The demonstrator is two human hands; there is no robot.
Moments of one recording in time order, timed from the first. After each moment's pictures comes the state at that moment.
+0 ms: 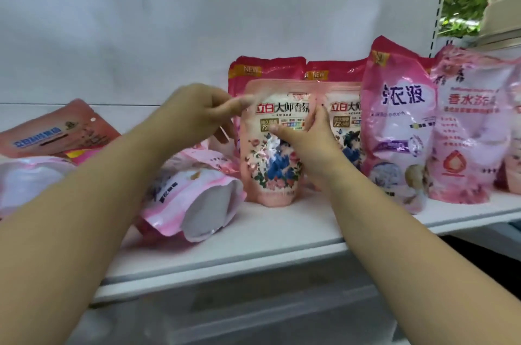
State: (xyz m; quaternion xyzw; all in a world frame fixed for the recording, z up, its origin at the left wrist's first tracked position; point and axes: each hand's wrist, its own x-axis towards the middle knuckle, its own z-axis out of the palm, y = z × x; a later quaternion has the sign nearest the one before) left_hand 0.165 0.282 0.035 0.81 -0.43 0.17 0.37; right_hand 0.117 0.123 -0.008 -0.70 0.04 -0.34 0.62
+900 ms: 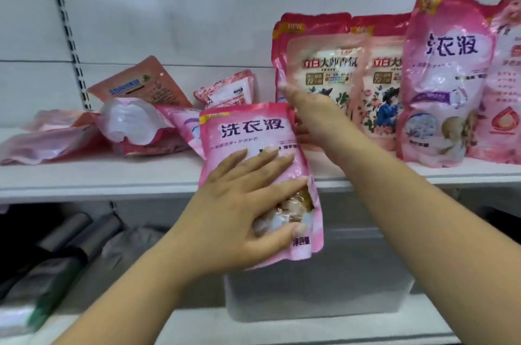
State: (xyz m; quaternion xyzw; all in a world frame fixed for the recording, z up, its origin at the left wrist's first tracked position) left_hand 0.072 0.331 -0.103 0.76 -0.51 0.36 0.16; right_hand 0.088 0.175 -0.026 -0.82 0.02 -0.19 0.54
